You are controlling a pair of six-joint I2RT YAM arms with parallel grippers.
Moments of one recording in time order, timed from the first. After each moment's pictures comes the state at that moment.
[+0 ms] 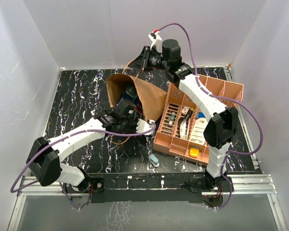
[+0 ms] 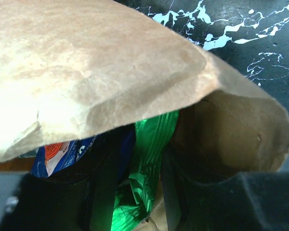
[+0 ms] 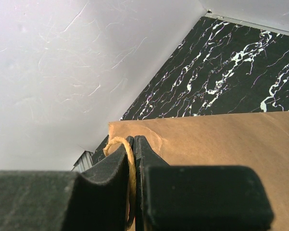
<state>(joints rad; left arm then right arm) -0.78 1.38 1.02 -0.52 0.12 1.09 0.48 1.92 1.93 -0.13 -0.58 0.63</state>
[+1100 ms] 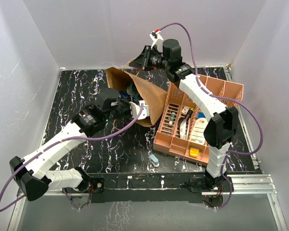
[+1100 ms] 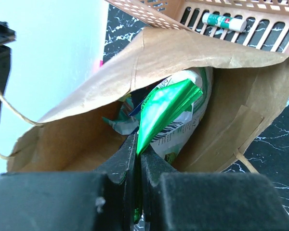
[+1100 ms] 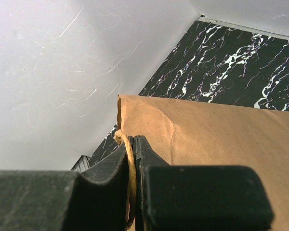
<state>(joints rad) -0.77 1.18 1.17 -0.45 0.09 0.92 0.48 1.92 1.93 -0.13 -0.56 0.63</state>
